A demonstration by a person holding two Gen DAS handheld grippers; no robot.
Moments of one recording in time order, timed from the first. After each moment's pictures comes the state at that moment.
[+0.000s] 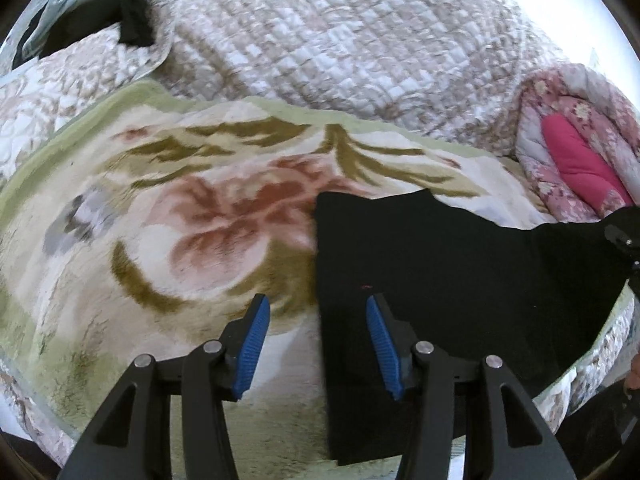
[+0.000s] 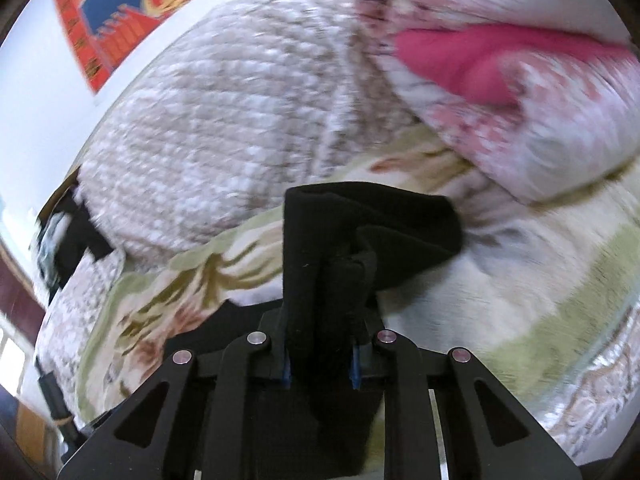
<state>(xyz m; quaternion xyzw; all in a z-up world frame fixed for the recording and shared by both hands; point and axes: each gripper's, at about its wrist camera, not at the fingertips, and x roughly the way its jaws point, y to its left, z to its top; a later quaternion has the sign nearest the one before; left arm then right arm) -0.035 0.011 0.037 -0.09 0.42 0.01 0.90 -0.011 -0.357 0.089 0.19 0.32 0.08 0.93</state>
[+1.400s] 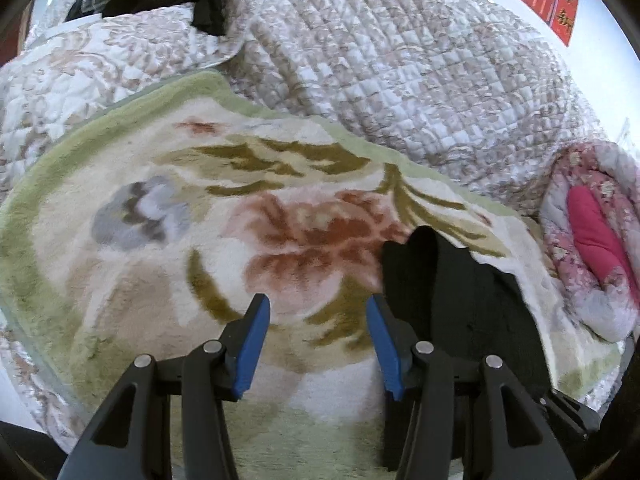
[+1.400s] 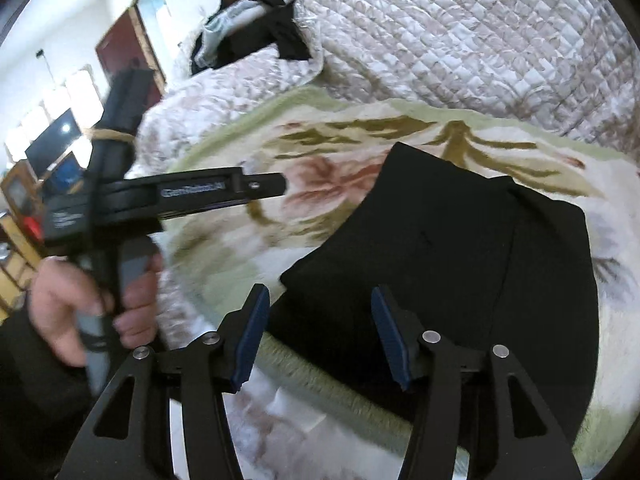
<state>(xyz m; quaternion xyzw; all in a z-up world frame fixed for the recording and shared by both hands) -0.039 0.071 0.051 -0.18 0.39 0.04 0.90 -0.059 -0.172 0.028 -0.02 0.38 0.39 0.84</state>
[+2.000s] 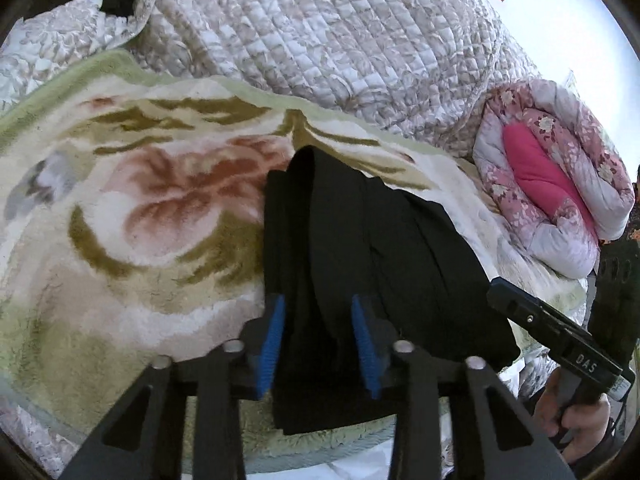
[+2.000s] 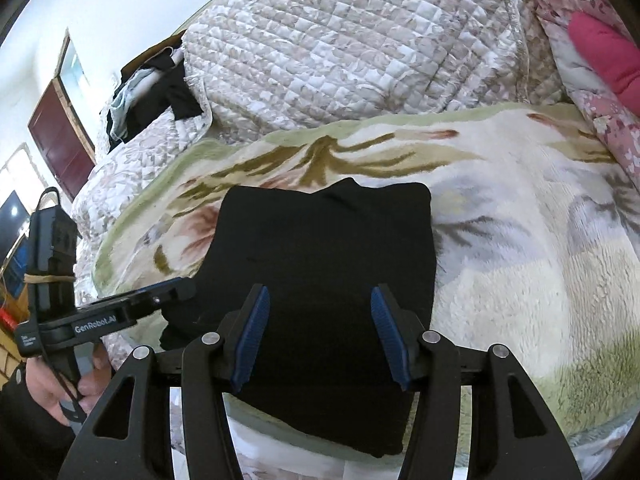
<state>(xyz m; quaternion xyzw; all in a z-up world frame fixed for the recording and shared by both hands) -0.047 0.007 0.043 -0.16 0.42 -0.08 0.89 -0.025 -0.265 0.025 0.07 0.38 0.26 0.89</state>
